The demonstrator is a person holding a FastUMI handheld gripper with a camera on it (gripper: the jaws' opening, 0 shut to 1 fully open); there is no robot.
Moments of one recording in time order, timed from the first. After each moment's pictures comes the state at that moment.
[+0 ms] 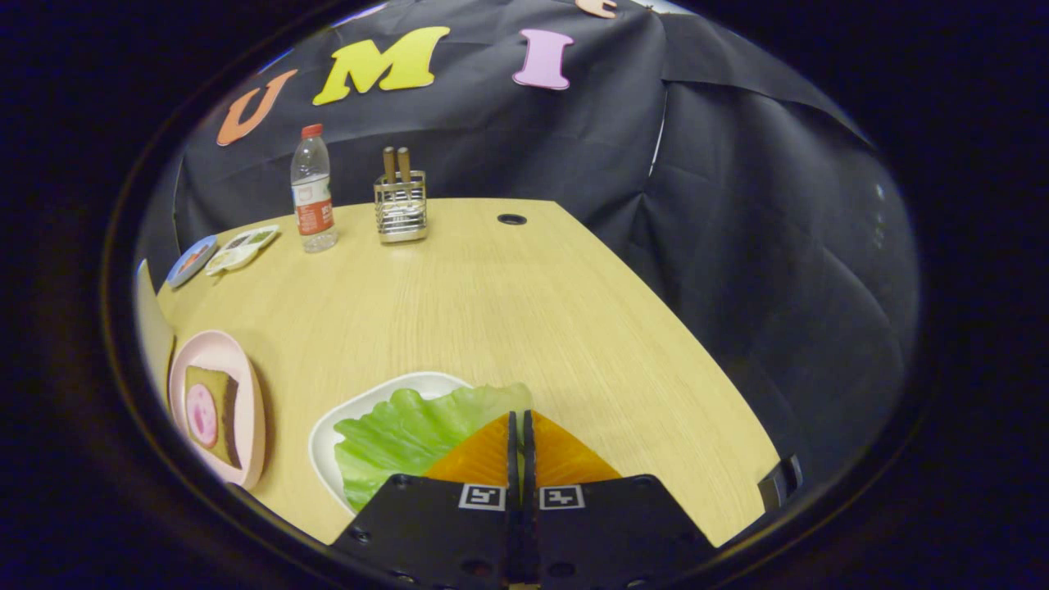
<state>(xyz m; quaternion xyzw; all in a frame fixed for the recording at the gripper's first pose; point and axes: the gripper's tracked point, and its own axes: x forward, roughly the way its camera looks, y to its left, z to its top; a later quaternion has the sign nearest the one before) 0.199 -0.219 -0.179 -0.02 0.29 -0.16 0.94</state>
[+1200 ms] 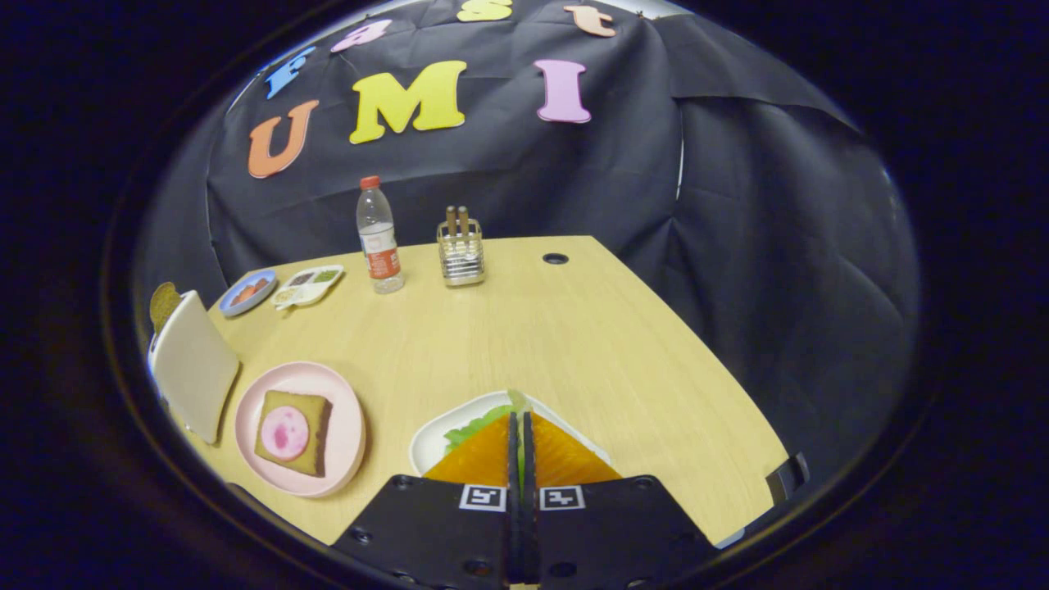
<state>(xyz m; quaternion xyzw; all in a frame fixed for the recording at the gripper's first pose) 0.177 -0.182 -0.138 0.01 0.24 -0.09 0.97</state>
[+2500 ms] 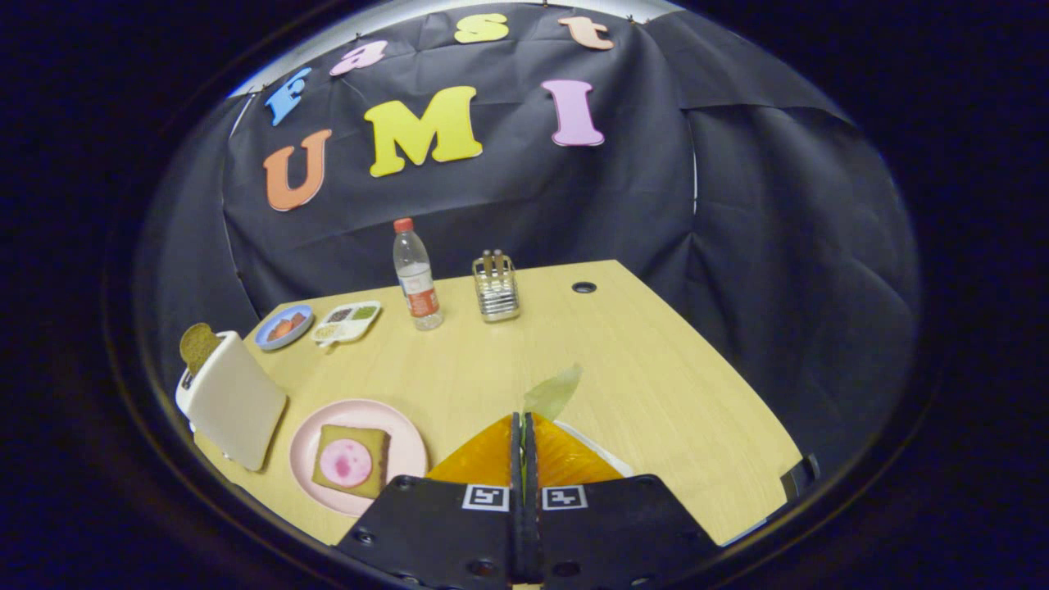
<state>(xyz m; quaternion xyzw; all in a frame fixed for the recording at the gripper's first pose) 0.162 -0.122 -0.081 0.04 0.20 -0.03 0.98</state>
